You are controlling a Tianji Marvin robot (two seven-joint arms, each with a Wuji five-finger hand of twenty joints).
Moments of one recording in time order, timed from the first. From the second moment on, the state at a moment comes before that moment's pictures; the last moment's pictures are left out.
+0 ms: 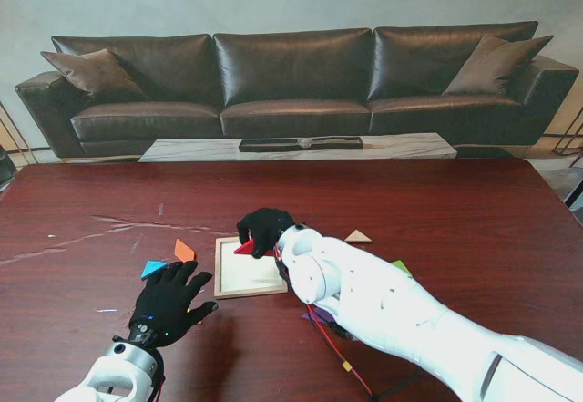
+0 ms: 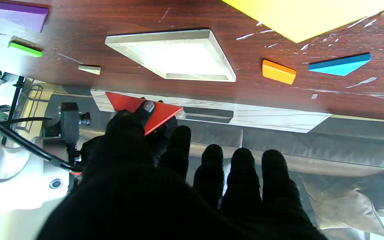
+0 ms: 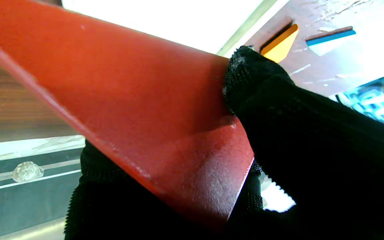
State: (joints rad) left arm 1.99 -1.08 -1.31 -1.95 1.10 0.17 0.08; right arm -0.84 -1.33 0.41 -1.07 -0.51 0.15 -0.11; left_hand 0.90 0.01 -0.01 -0.04 0.36 0.14 0.19 0.37 0.25 0.13 0.15 0.31 0.17 0.08 0.19 0.31 0.00 0.04 0.47 0.28; right_hand 0.77 -1.08 1.17 -0.48 0.90 -0.19 1.11 0.14 1.07 0.01 0.75 0.34 1.22 -0.05 0.71 0.48 1.01 0.04 1.33 0.15
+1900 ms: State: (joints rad) left arm 2.00 -1.08 -1.32 -1.96 1.10 0.18 0.10; right arm -0.82 -1.45 0.30 -0.82 -0.43 0.02 -0.11; left_hand 0.90 0.01 -0.01 -0.04 0.36 0.14 0.19 0.37 0.25 0.13 0.15 0.31 0.17 0.08 0.18 0.31 0.00 0.04 0.45 0.28; right_hand 0.77 -0.88 1.06 -0.45 0.75 -0.20 1.18 0.16 0.88 0.05 0.78 0.38 1.10 -0.06 0.71 0.48 0.93 0.05 1.23 0.16
